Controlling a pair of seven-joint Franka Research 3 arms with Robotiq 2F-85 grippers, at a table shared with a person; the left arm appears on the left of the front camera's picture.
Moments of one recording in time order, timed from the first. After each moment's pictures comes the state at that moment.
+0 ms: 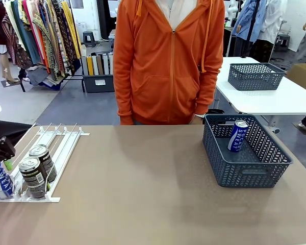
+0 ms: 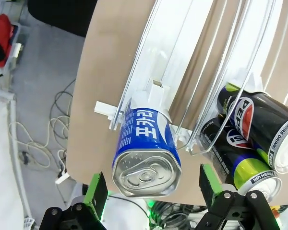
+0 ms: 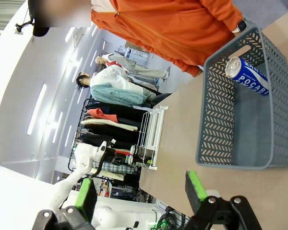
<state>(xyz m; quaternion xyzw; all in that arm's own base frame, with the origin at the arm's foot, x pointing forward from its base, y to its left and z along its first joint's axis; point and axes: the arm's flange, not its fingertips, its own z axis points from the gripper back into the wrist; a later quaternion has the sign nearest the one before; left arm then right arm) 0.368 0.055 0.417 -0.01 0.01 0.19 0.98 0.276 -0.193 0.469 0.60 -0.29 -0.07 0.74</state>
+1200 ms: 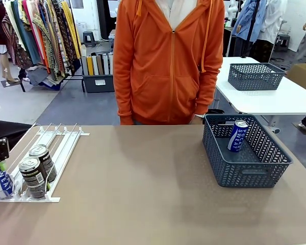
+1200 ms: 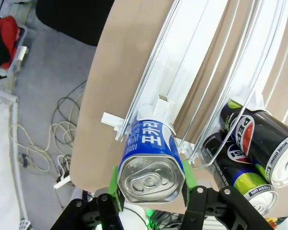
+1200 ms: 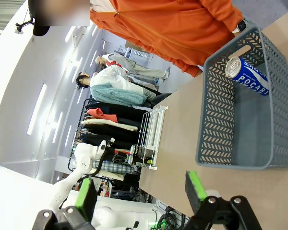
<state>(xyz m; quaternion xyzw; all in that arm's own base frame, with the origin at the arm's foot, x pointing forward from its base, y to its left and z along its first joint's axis) 0.374 0.059 0.419 0.00 -0.01 0.21 0.98 0.276 -0.193 0.469 0.60 -0.29 -0.07 0.74</state>
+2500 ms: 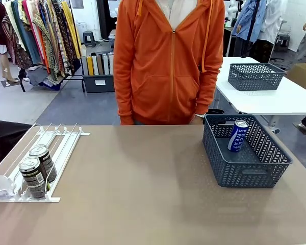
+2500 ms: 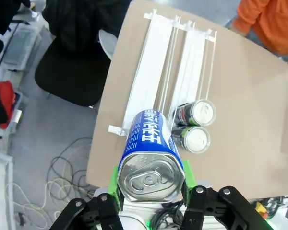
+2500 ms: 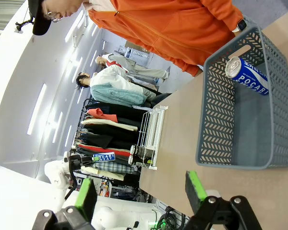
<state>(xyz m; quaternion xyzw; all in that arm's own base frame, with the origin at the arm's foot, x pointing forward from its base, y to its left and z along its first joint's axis) 0.263 0.070 0.602 -0.05 -0.22 0.15 0.96 0.276 -0.193 0.469 0.60 -0.29 -0.07 0.74</state>
